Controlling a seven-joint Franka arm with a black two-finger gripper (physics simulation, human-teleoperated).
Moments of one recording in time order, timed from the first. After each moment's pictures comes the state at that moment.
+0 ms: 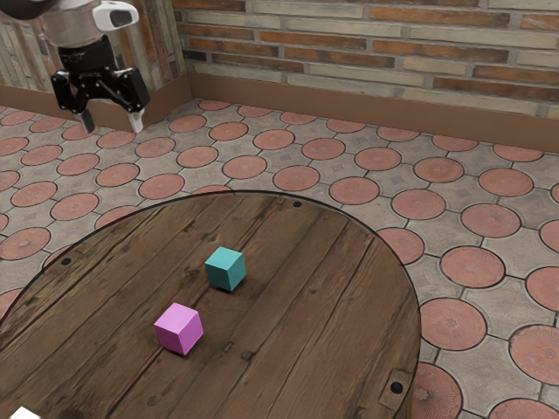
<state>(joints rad) -0.03 -0.11 0.12 -1.59 -0.02 1.49 -0.18</state>
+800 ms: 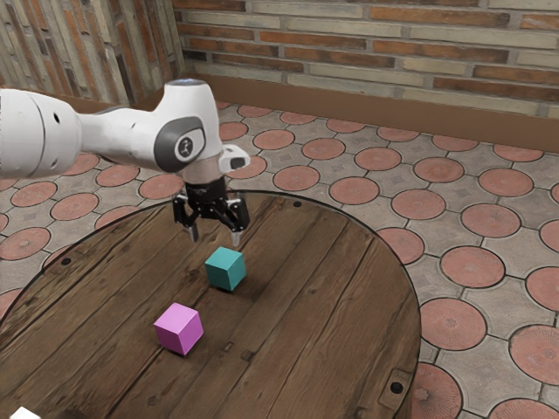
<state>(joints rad) -0.06 0.30 0.03 -1.81 -0.05 2.03 -0.23</state>
